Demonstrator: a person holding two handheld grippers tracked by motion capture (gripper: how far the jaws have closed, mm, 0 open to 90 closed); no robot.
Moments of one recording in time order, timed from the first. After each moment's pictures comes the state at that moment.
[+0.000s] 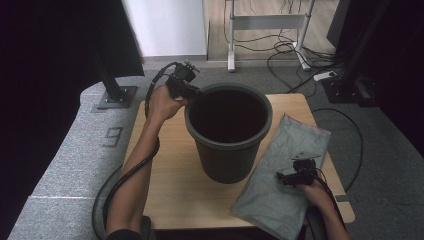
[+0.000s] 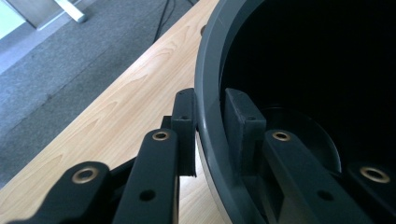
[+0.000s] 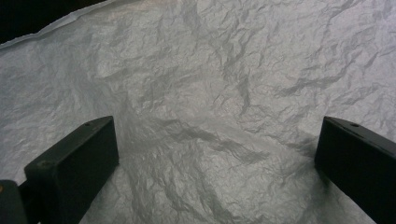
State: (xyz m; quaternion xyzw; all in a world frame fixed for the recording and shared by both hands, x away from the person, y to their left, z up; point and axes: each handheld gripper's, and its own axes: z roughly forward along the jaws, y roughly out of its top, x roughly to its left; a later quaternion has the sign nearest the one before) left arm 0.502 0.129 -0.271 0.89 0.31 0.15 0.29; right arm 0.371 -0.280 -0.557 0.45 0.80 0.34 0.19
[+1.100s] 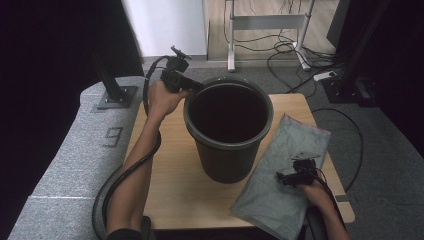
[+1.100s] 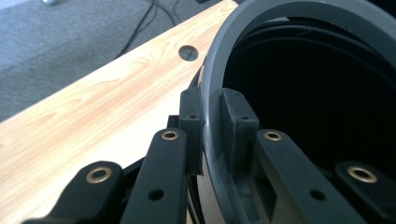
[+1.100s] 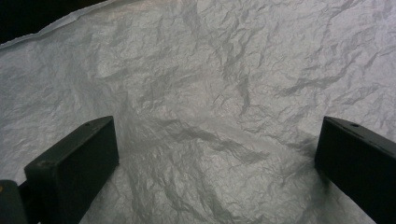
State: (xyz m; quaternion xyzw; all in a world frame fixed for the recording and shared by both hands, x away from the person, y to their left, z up) left arm 0.507 0.144 -0.249 0.84 0.39 0.06 0.36; right arm 0.371 -0.280 -0.557 0.45 0.80 0.34 0.19
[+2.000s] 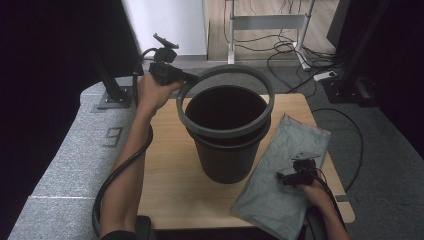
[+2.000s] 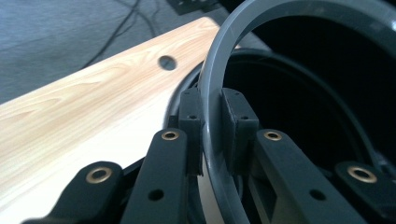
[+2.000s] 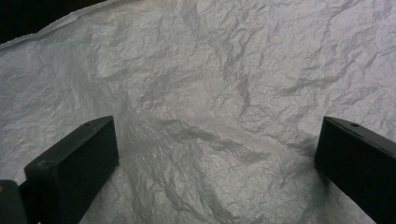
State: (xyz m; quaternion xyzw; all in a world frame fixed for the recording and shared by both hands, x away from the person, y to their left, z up) left arm 0.500 0.168 -0.220 0.82 0.41 0.02 0.39; right arm 0.371 -0.280 -0.557 0.45 0.80 0.34 0.19
